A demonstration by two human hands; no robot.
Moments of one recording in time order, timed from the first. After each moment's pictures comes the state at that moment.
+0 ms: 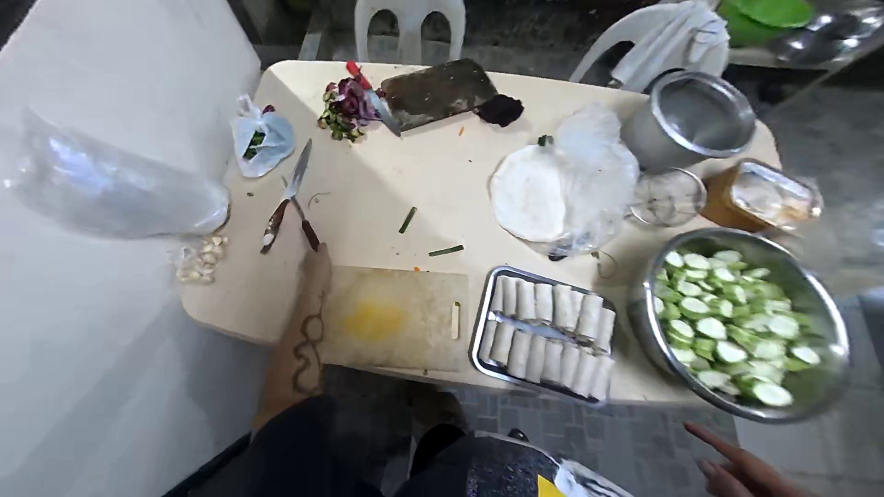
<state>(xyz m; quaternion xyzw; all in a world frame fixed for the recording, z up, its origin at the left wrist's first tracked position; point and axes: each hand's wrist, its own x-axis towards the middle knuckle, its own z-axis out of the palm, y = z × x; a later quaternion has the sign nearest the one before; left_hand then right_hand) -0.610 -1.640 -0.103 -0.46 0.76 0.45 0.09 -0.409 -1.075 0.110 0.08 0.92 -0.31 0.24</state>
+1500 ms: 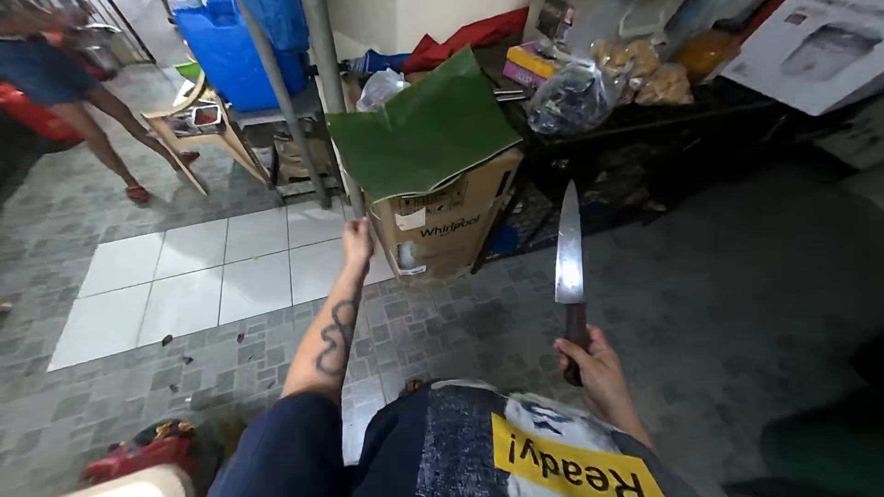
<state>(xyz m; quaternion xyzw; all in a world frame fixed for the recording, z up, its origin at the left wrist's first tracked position) -0.077 -0.217 0.007 0.48 0.59 0.43 0.47 0.221 -0.515 0.038 0.70 0.27 -0.39 -0.53</state>
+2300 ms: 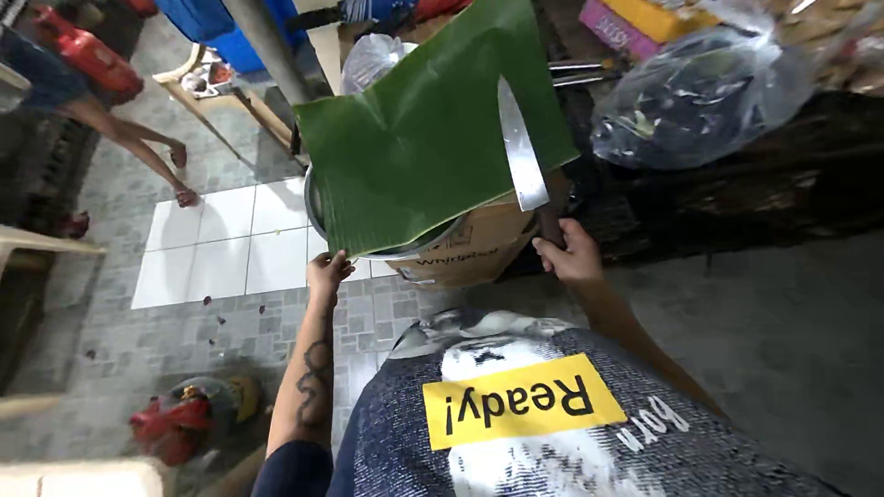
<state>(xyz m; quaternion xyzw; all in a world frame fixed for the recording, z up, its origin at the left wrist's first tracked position) 0.009 -0.081 -0.017 0.32 0.76 0.38 0.42 0.411 -0.095 0.006 0.69 0.46 -0.43 -0.35</state>
